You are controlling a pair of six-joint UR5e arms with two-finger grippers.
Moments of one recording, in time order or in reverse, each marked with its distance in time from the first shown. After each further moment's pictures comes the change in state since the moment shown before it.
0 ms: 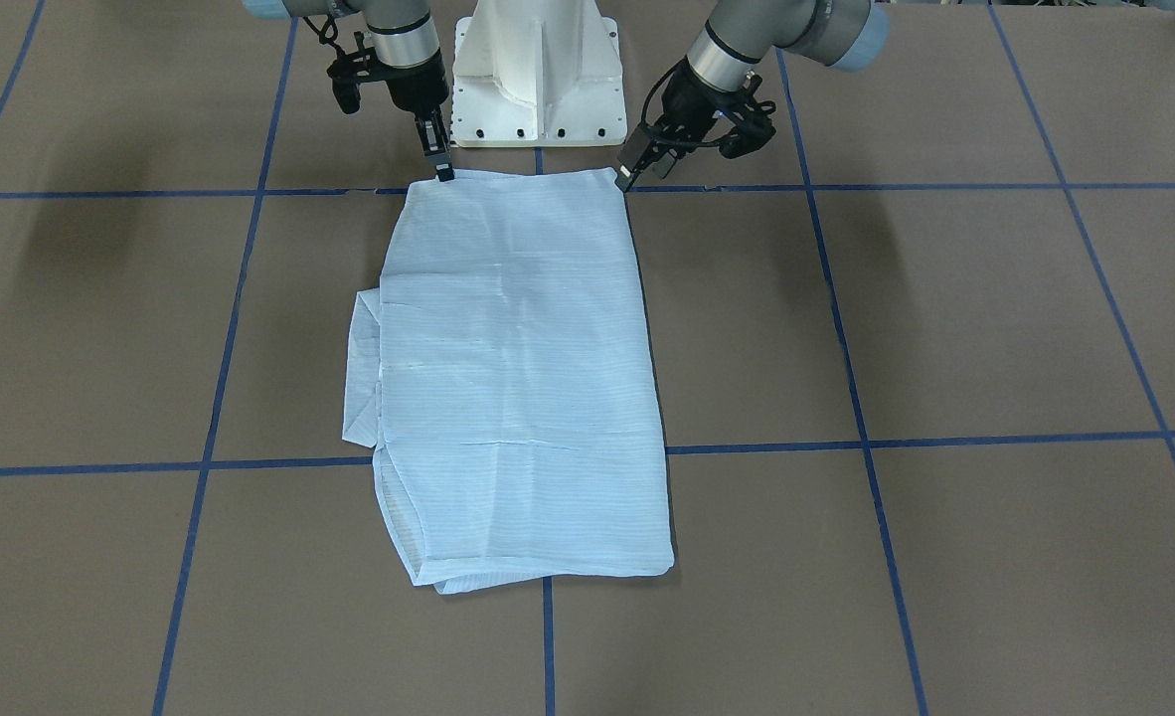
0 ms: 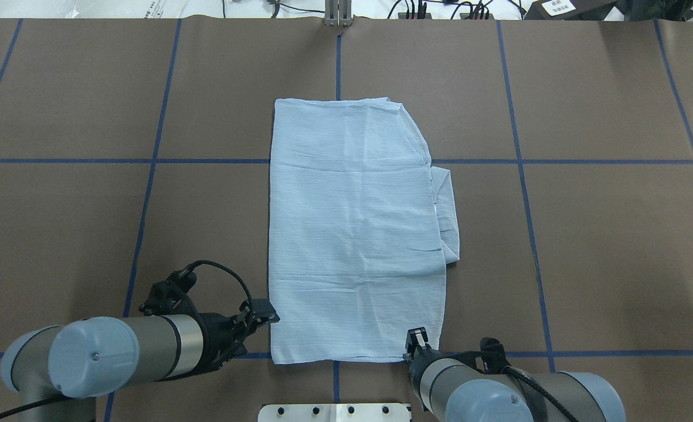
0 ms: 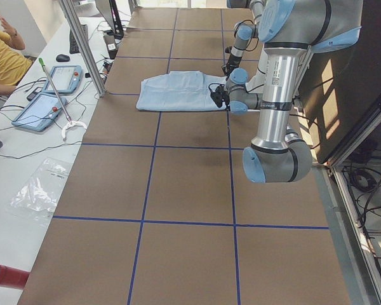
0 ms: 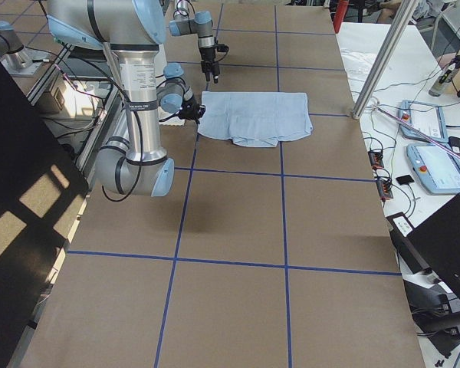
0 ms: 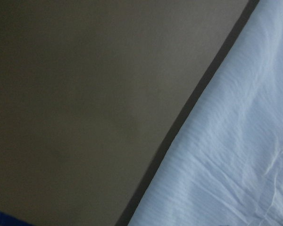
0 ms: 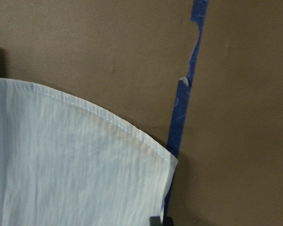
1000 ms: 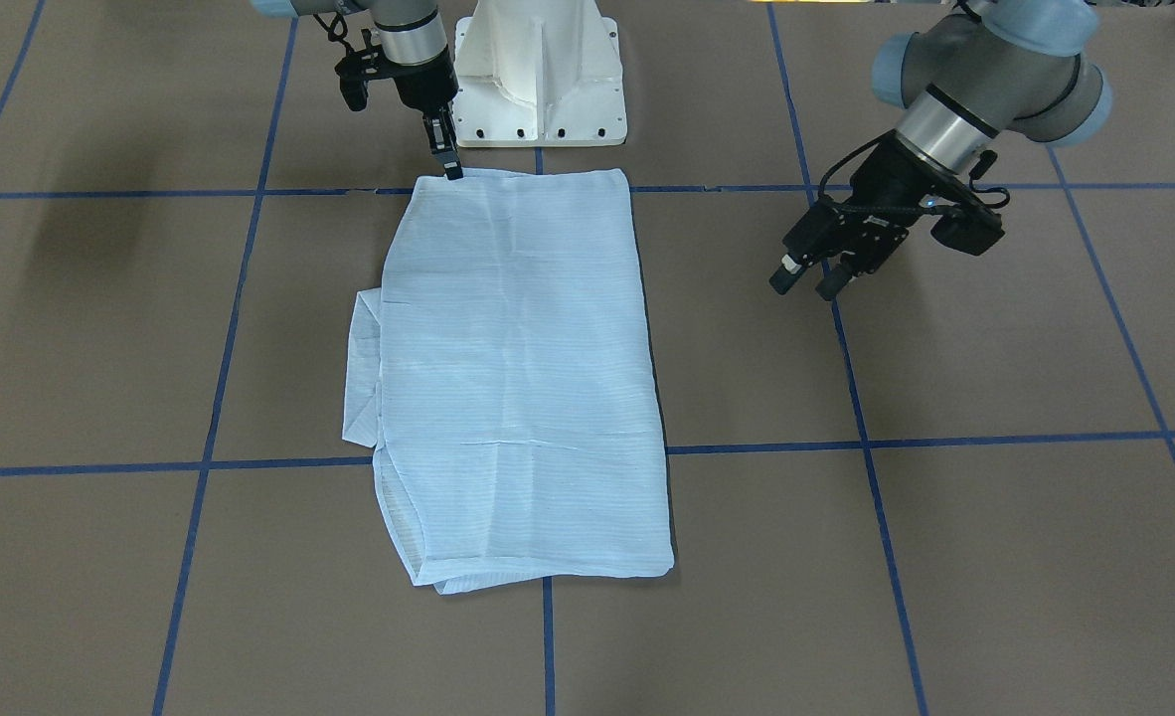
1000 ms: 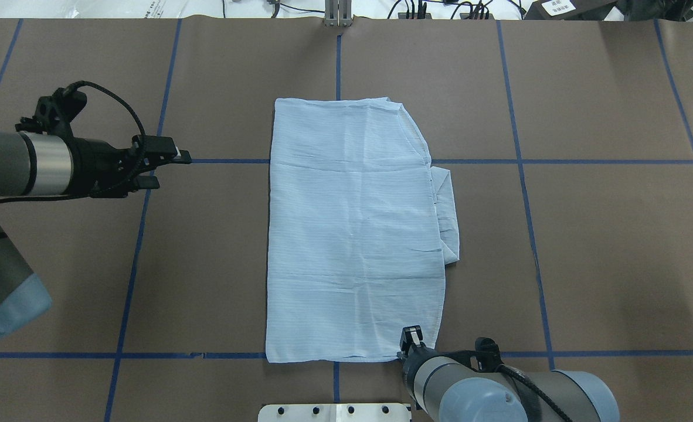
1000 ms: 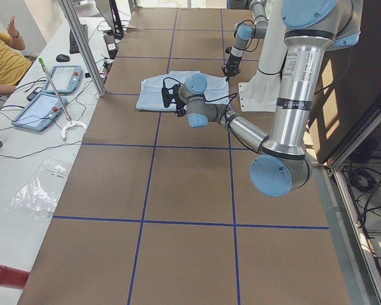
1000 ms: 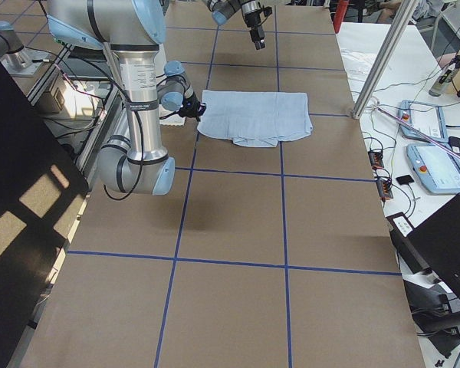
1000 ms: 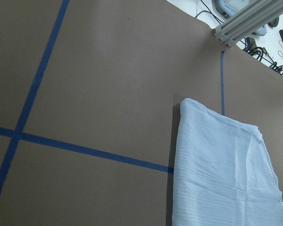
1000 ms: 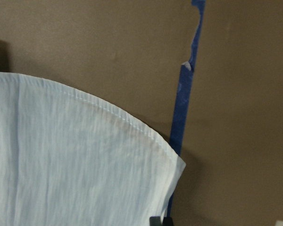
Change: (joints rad) left arm -0.537 0.053 0.100 -0.296 -0.328 0.429; right arm 0.004 0.019 -0.005 -0.004 0.000 0.022
